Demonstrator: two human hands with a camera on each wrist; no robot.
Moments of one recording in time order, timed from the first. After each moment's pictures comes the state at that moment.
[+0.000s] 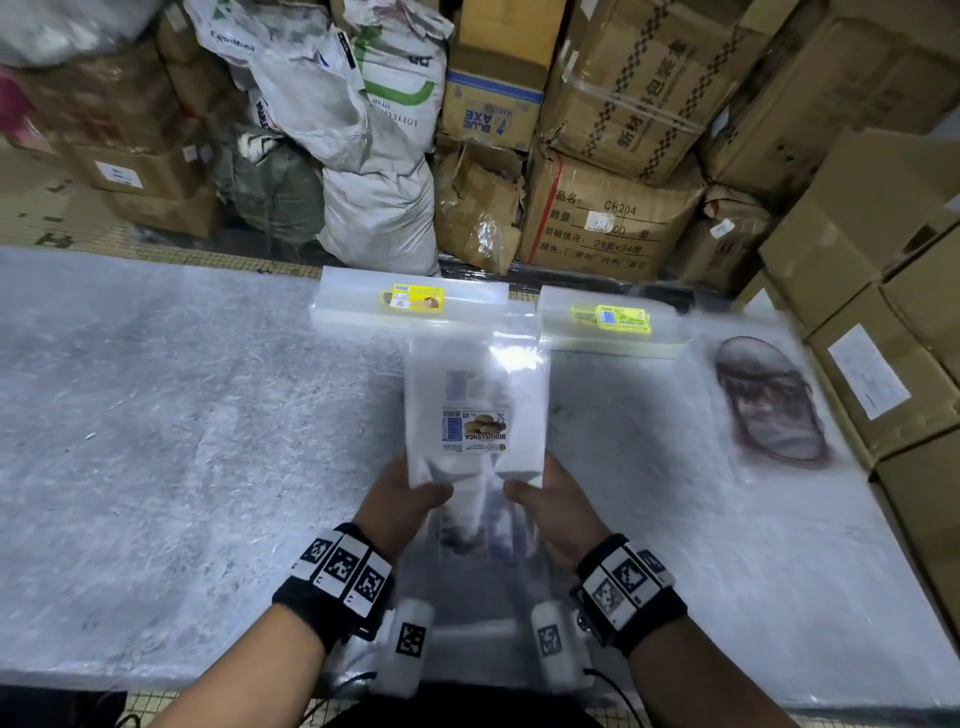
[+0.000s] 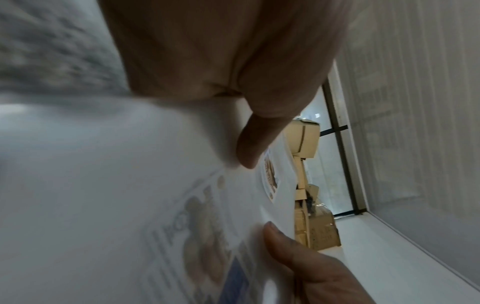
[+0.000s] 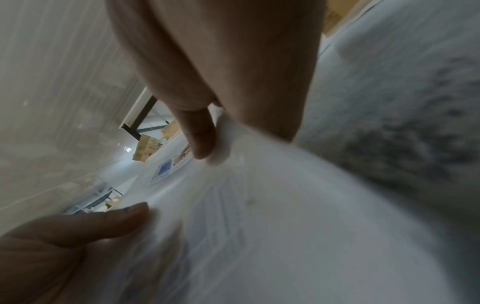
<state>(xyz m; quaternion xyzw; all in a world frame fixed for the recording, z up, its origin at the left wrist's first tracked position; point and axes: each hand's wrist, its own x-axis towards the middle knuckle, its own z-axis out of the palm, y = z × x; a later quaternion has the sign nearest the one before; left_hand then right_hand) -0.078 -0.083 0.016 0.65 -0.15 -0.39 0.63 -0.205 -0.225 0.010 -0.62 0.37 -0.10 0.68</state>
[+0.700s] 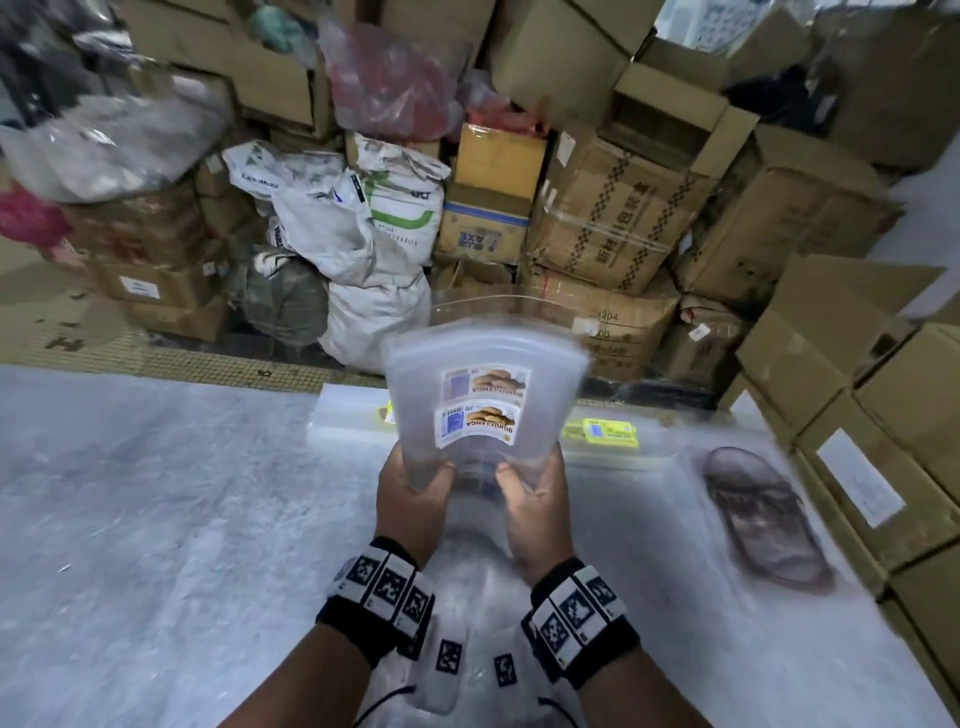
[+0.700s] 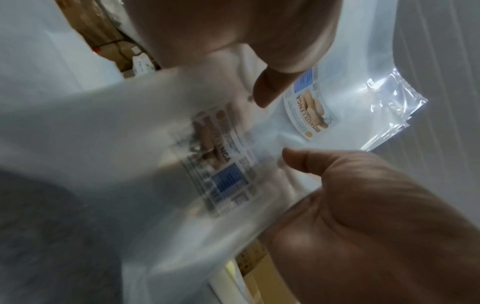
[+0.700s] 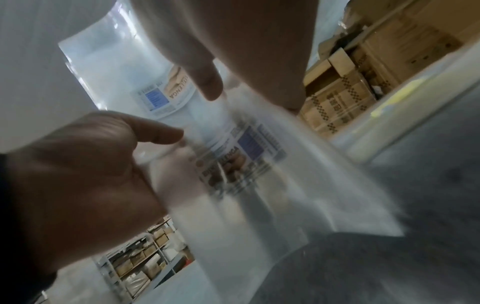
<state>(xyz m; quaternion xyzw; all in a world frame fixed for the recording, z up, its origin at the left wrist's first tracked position) -0.024 -0.174 0.076 0.68 -0.17 -0.10 0.71 -0.114 -0.264 0.068 -0.61 0.33 -0.37 0.62</state>
